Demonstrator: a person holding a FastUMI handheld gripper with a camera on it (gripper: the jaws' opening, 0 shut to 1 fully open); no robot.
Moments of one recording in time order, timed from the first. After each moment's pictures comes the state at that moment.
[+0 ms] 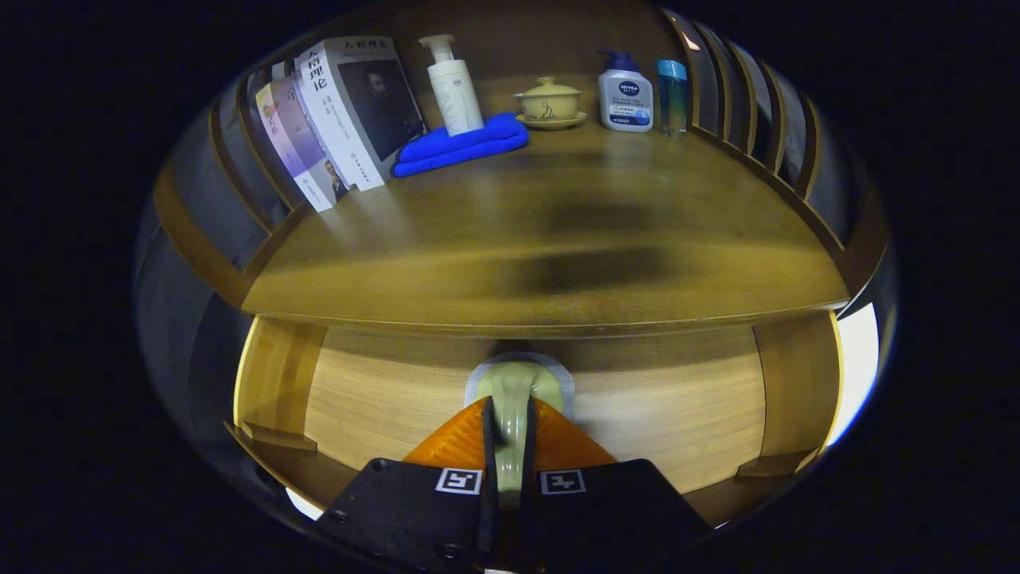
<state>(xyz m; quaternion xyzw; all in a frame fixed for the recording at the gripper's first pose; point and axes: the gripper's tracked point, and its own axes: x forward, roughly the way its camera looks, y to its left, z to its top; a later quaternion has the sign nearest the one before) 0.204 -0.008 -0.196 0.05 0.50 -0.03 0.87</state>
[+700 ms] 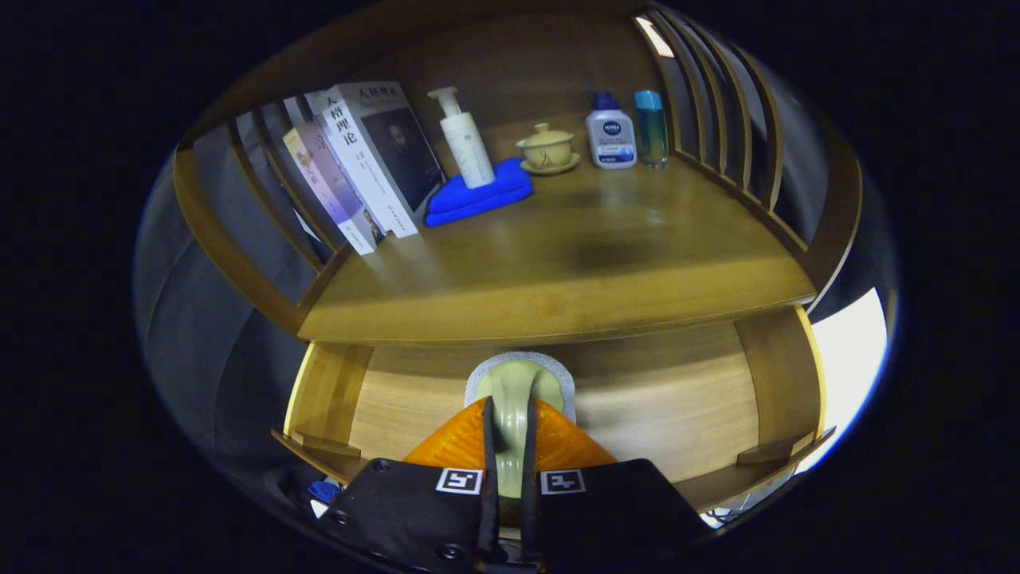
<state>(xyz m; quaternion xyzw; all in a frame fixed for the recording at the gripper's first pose) 0.190 0.002 -0.138 0.08 0.43 -0.02 0.90</state>
